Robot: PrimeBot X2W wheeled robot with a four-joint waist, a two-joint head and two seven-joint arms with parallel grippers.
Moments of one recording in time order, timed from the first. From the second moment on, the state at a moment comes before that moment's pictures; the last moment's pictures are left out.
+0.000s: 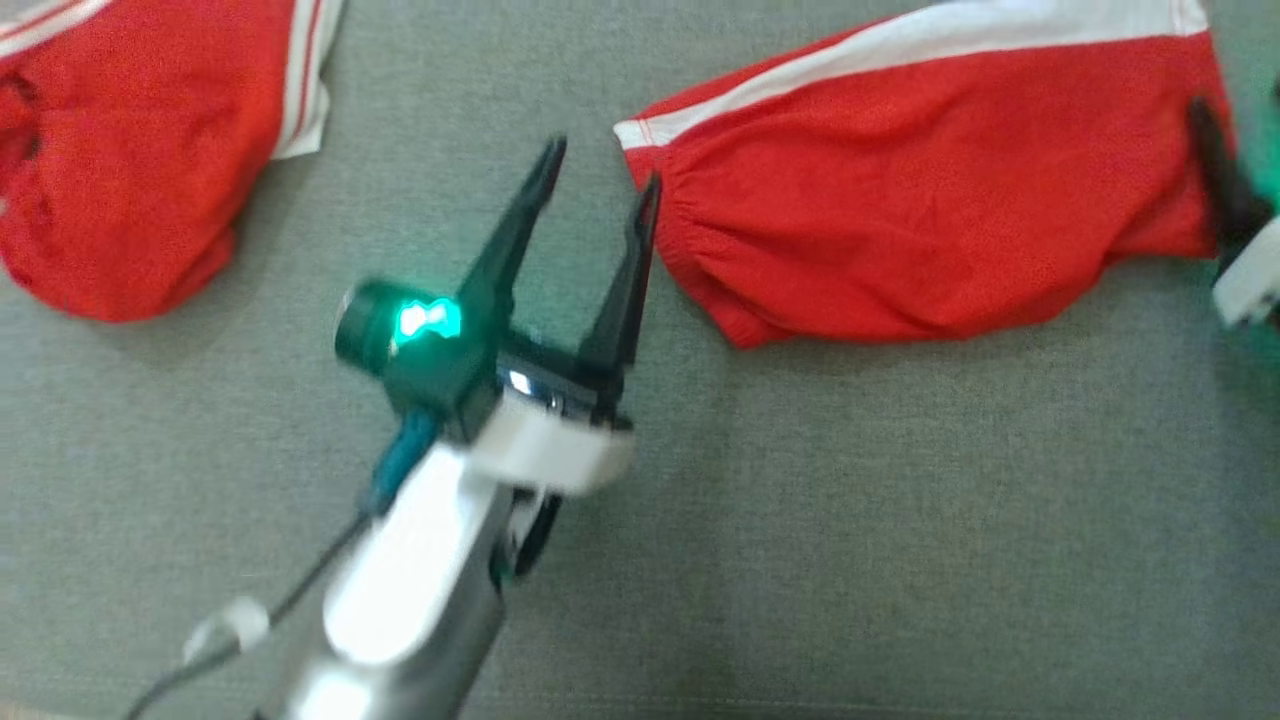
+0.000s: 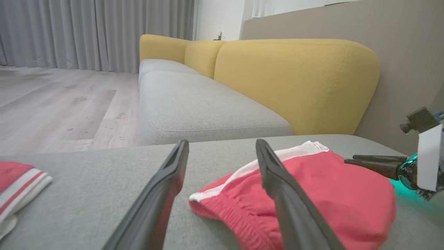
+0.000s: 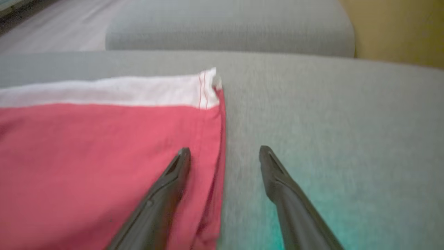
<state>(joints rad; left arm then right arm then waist) -0.53 0.06 -0.54 0.22 -0.30 0.01 -0.26 -0.78 -0.66 0.63 0.72 0.80 0.12 -0.12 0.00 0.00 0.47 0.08</state>
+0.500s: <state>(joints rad) -0.23 0.05 -0.48 0.04 -0.21 0.06 -0.26 -0.64 -0.75 0.65 0.78 0.98 0.12 -0.05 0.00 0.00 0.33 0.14</state>
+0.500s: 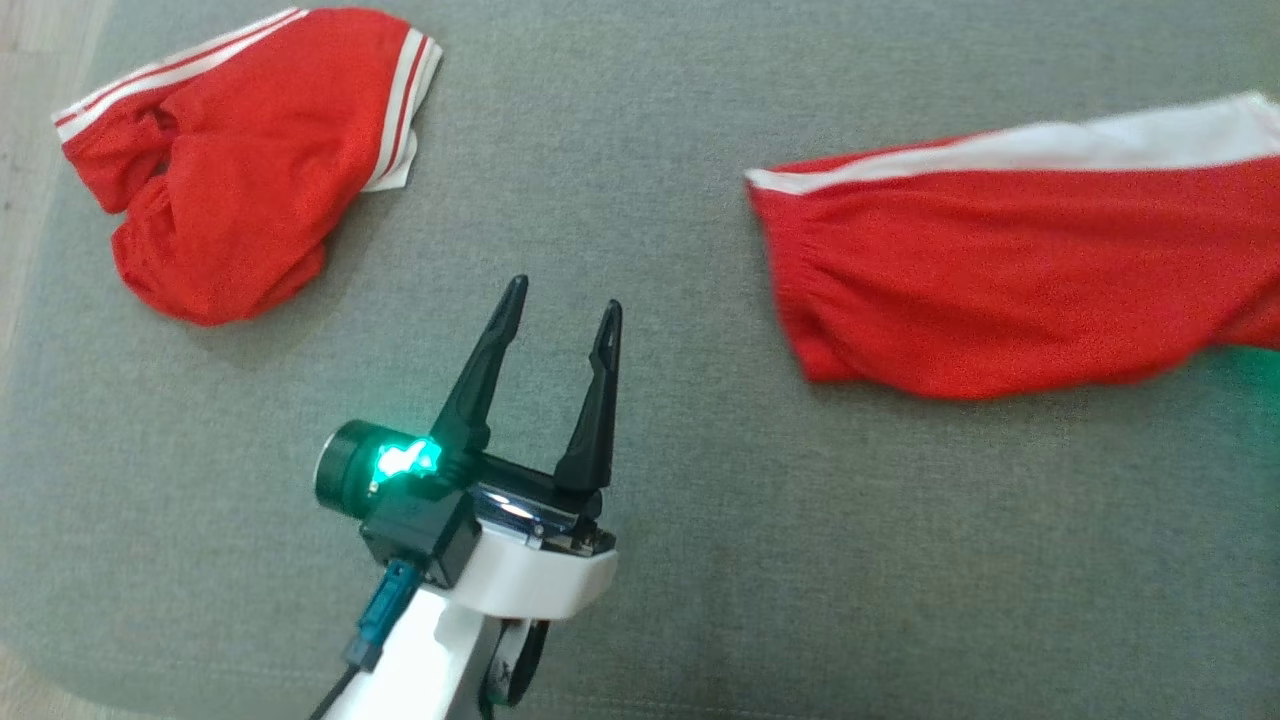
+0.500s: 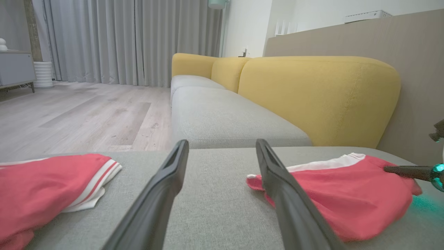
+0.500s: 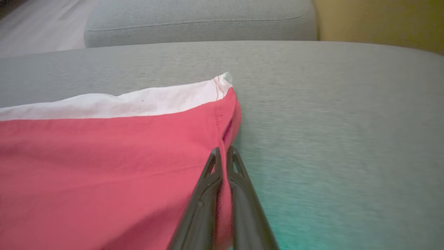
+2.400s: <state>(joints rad) -0.16 0.05 -0.43 0.04 -0.23 0.11 -0.26 -0.68 -0.51 0.85 0.60 0.68 0.12 -0.01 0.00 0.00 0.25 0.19</state>
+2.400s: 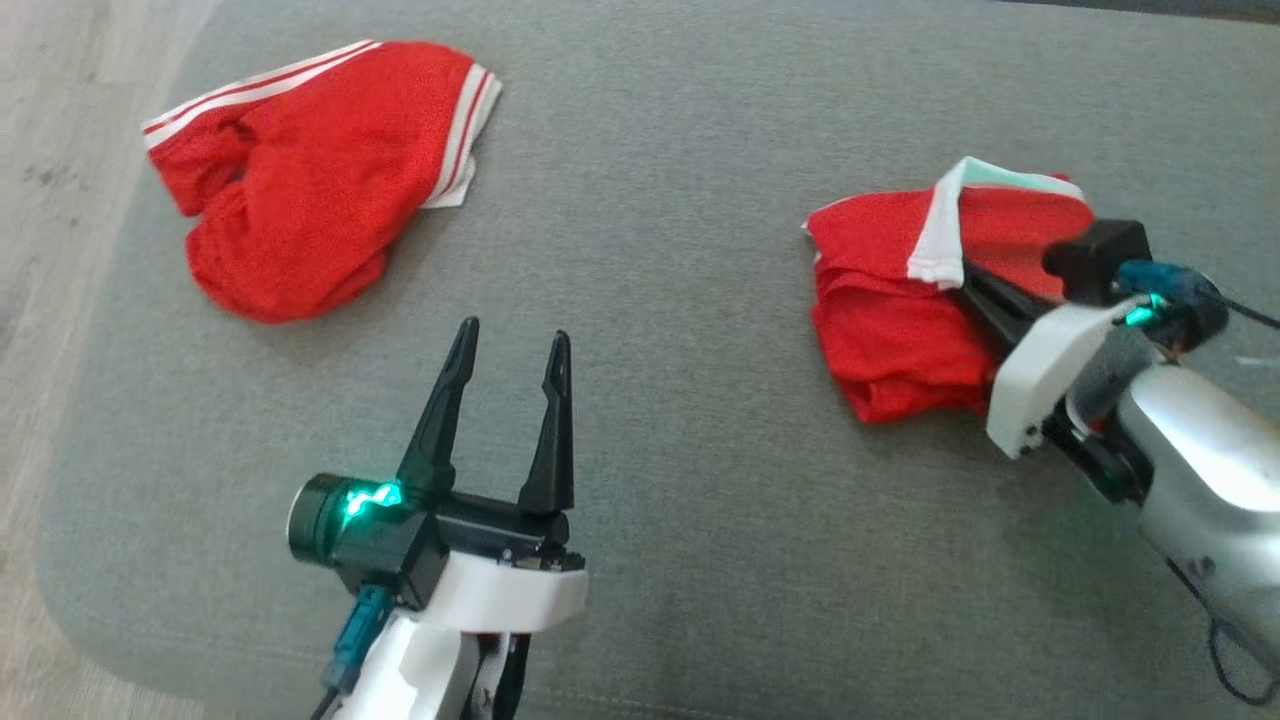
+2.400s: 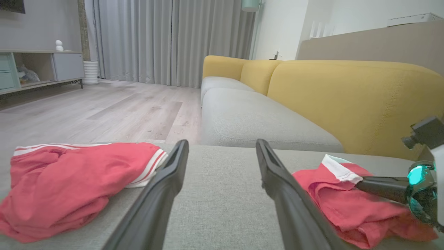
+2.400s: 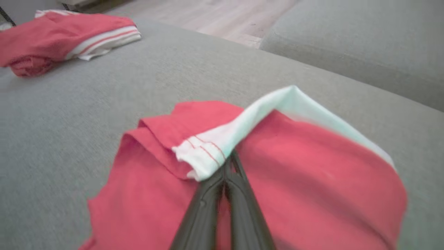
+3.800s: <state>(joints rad) 0.10 0.05 -0.23 0.28 -0.18 0.10 -0.26 0.10 -0.14 0.09 0.26 0.17 0.12 -0.26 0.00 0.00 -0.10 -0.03</state>
